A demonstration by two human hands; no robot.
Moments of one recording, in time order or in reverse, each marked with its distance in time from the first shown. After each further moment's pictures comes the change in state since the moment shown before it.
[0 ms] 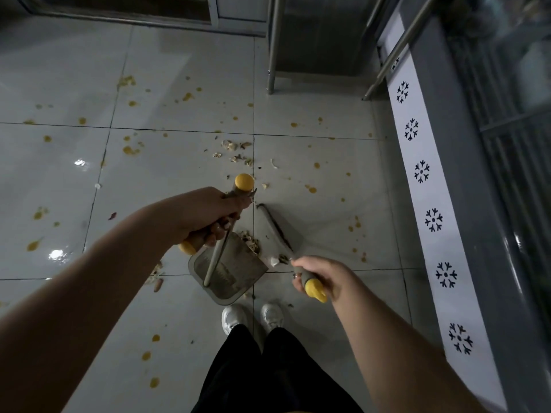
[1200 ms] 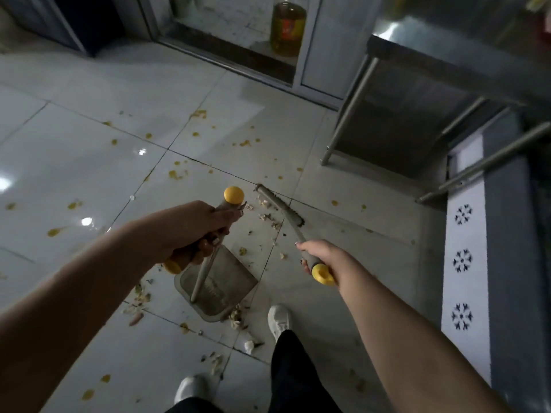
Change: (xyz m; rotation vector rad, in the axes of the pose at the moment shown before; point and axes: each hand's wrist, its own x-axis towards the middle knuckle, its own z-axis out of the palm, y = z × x) left_hand 0.065 0.112 -0.108 -0.270 0.305 -0.061; right_hand -0.035 -0.320 0.063 -0.633 0.115 -0.405
